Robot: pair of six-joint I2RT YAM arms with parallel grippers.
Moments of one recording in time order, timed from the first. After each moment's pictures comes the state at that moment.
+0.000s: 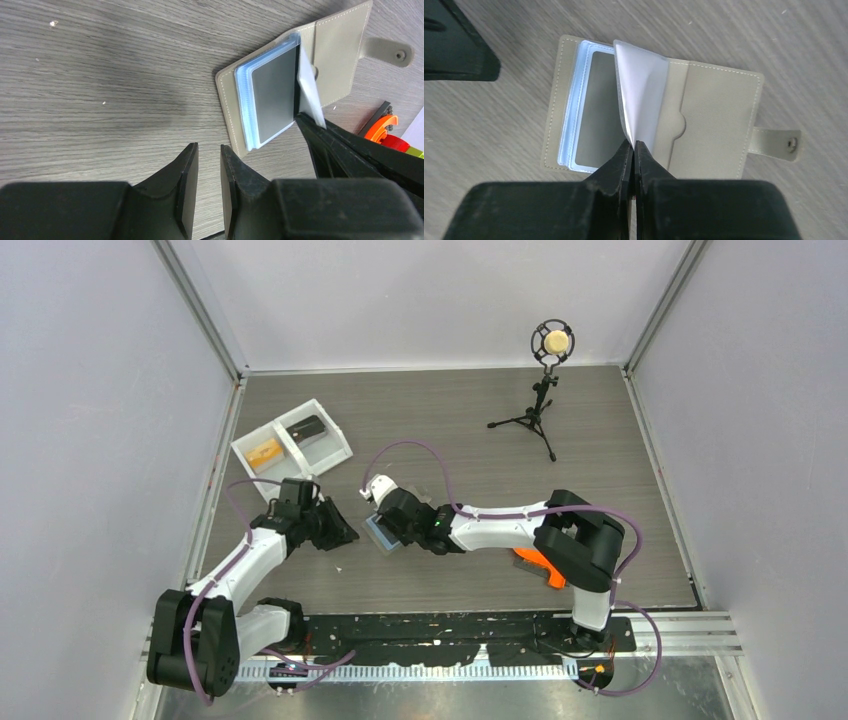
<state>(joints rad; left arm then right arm) -0.17 1.09 0.49 -0.38 0.30 -0.72 1.11 1.85 1.12 -0.04 0.30 0.08</state>
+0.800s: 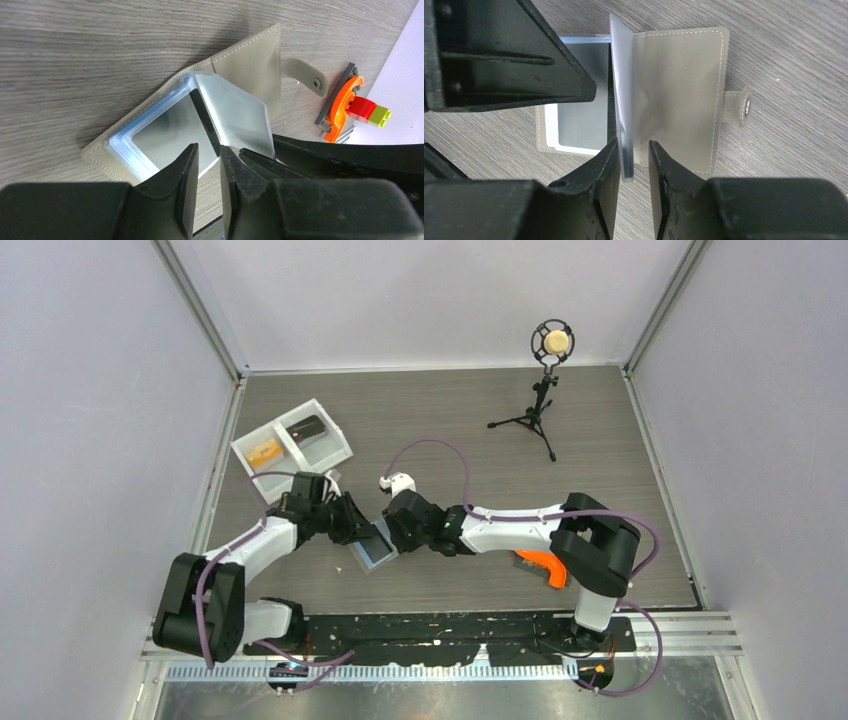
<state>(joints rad) -0.22 1.24 0.49 -0.19 0.49 -0.72 1.11 1.78 1.06 -0.07 0.17 0.48</state>
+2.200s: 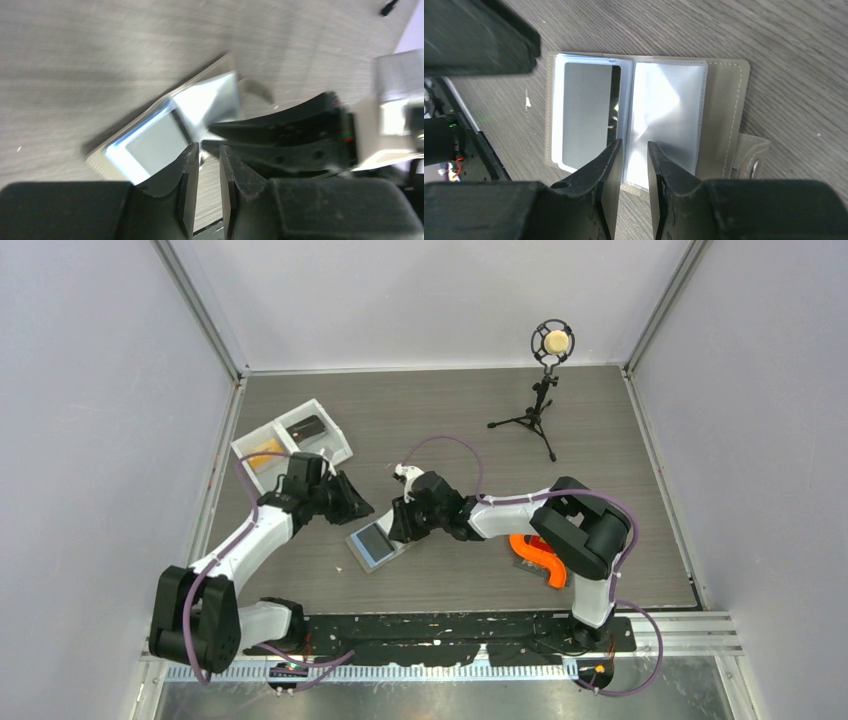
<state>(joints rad) -0.24 1.20 0.66 -0.31 0.37 -0.75 0.93 1.87 0.96 0.23 -0.23 0.50</state>
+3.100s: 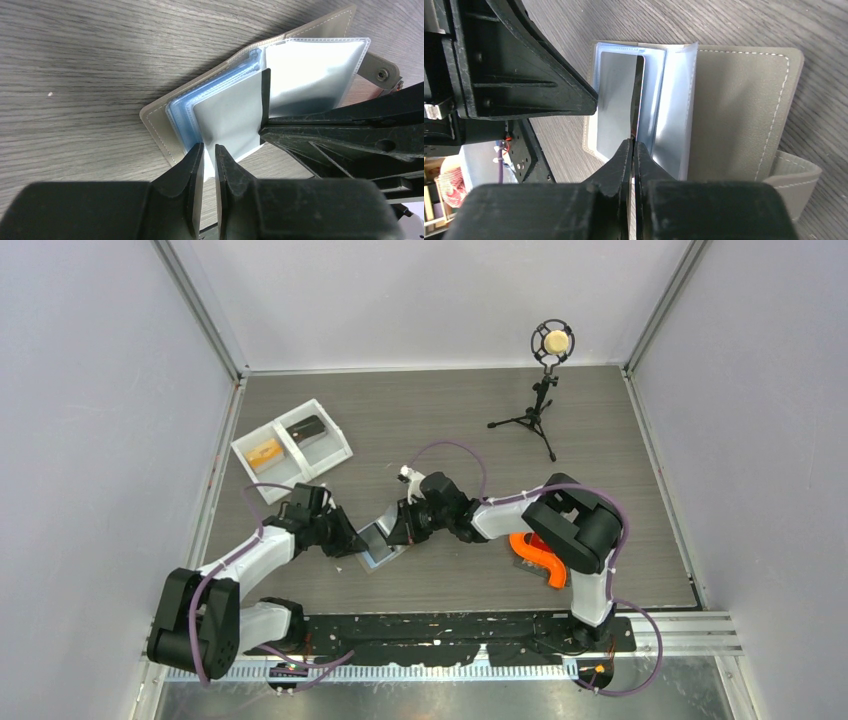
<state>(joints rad) -0.24 1.18 0.45 -0.31 0.36 -0.75 0.89 1.91 0.91 0.39 -0.42 0.59</state>
